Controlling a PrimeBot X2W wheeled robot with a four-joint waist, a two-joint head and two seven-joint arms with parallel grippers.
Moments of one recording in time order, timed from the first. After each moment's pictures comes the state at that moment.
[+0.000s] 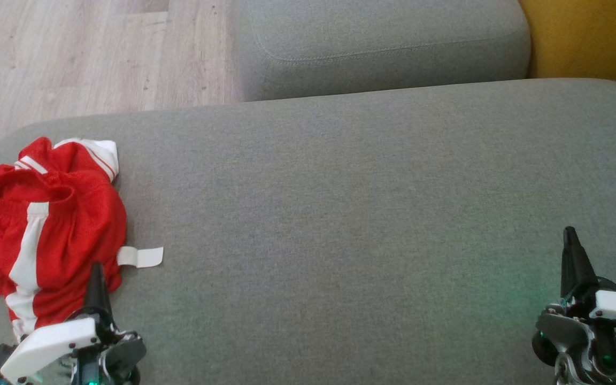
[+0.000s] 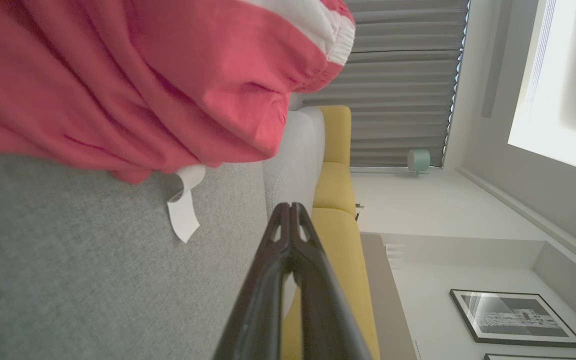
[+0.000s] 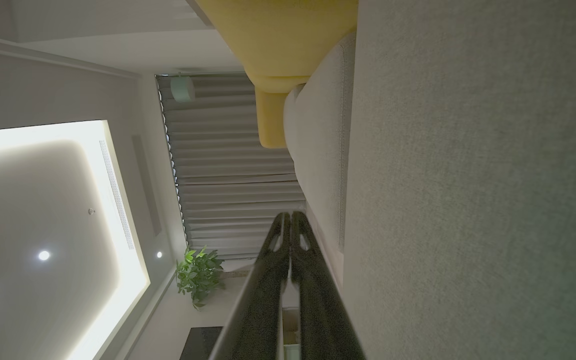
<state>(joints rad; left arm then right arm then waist) -0.06 0.05 0.08 0.28 -1.60 -0.12 0.11 -0.05 -0.04 -0.13 0.28 1.62 0.13 0.11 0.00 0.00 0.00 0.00</state>
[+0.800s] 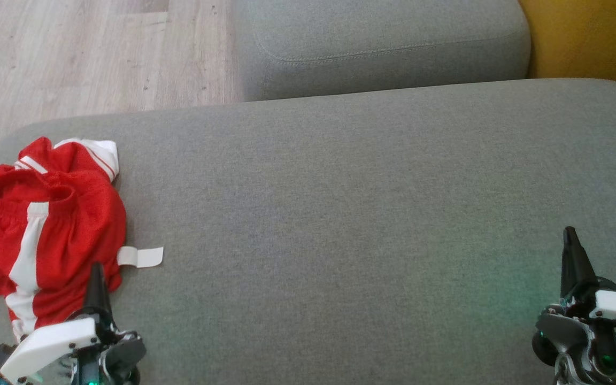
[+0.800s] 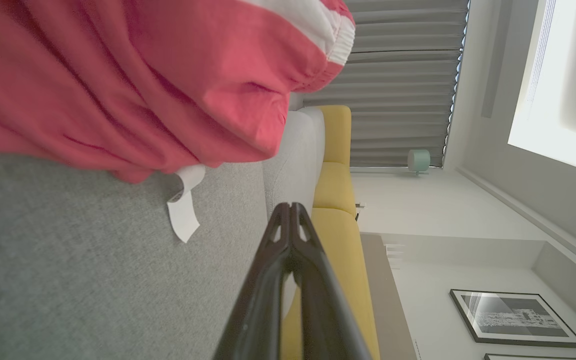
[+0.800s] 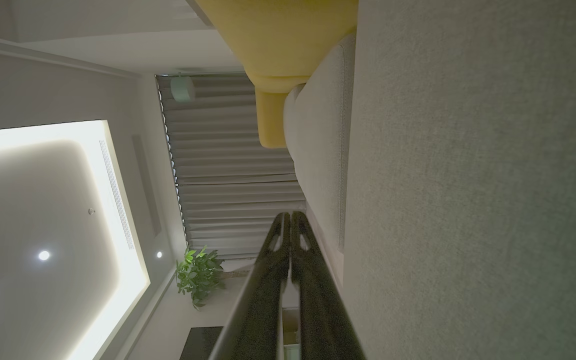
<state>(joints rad) -0.06 0.05 0.08 0.28 -1.60 -0.12 0.11 -0.05 -0.04 -0.13 0.28 1.62 0.13 0.11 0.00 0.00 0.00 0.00</state>
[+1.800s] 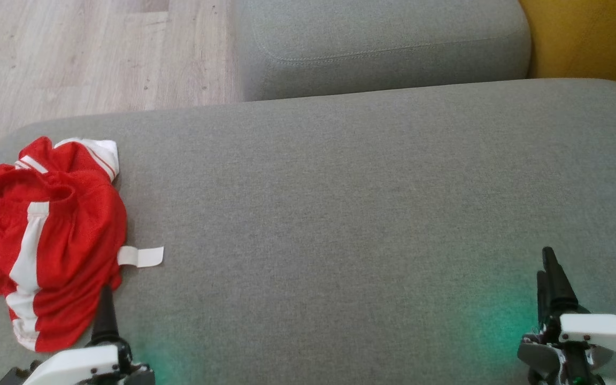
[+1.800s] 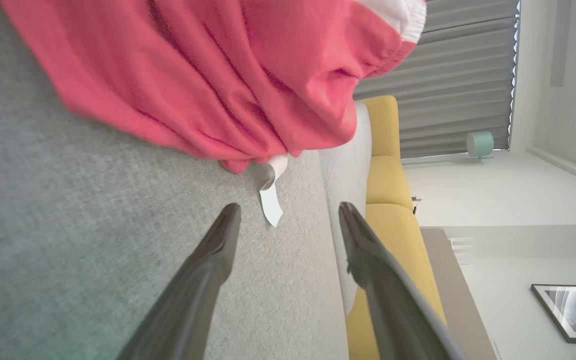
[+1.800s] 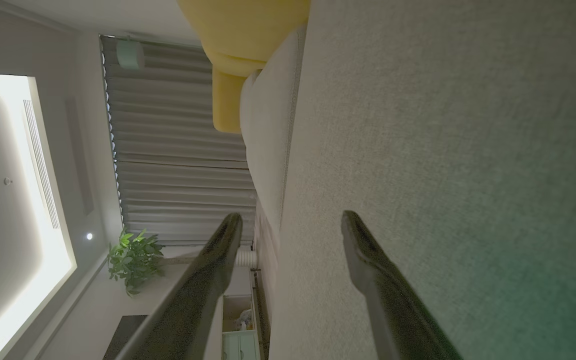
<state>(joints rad) 0.00 0.04 0.05 0.35 -1.47 -0.11 0.06 -0.01 -0.04 -0.08 0.36 1.48 0.13 0.06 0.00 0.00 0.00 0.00</state>
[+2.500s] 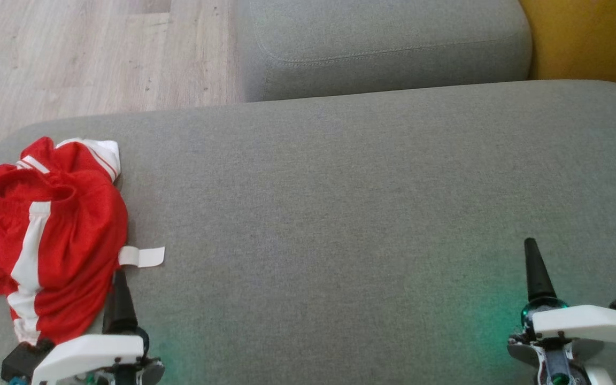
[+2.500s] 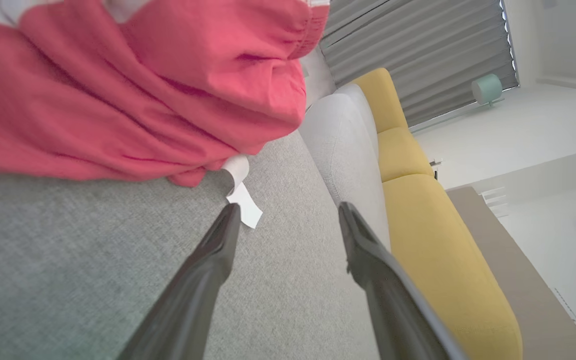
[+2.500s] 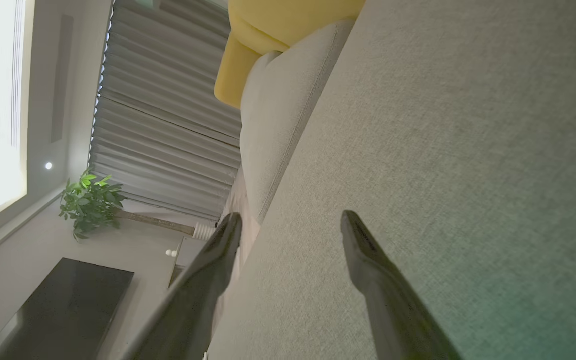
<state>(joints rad) 0.00 0.04 -0.01 0.28 -1.19 -0.06 0.00 -0.01 -0.04 -0.02 0.33 1.16 0.13 0.00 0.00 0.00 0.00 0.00</state>
